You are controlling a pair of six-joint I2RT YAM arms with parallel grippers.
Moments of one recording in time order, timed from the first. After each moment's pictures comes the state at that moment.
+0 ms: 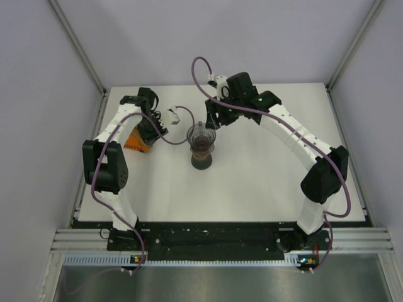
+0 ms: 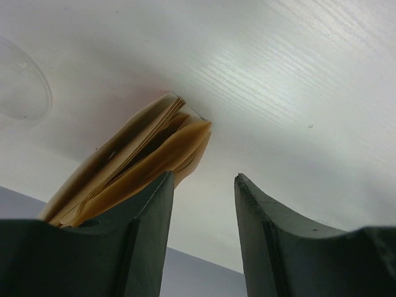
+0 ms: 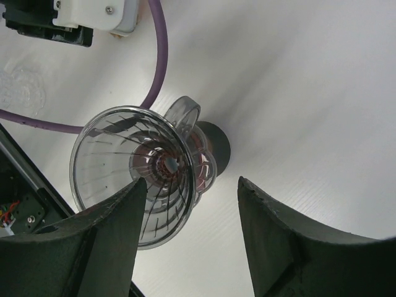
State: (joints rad) left arm -0.14 1.86 1.60 -1.06 0.08 0.92; right arm 0.62 1.79 1.81 -0.74 -0.28 0.10
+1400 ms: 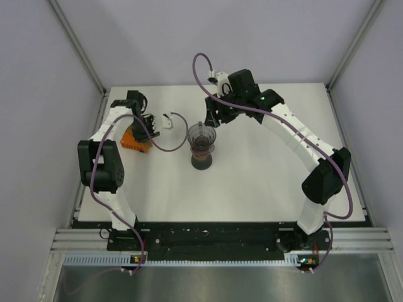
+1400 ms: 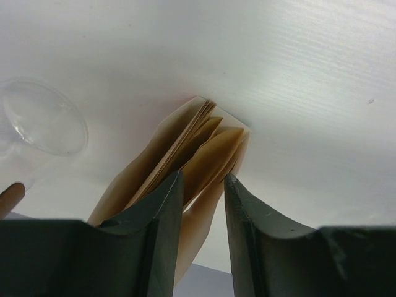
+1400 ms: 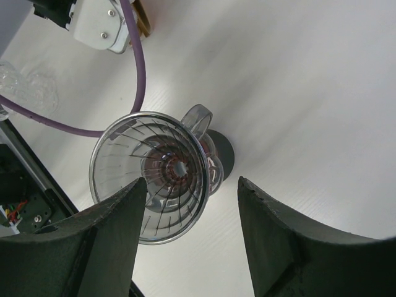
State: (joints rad) left arm -0.04 1.87 1.52 -0.97 0.18 1.33; right arm 0.62 1.78 1.83 -0.74 -0.30 0.10
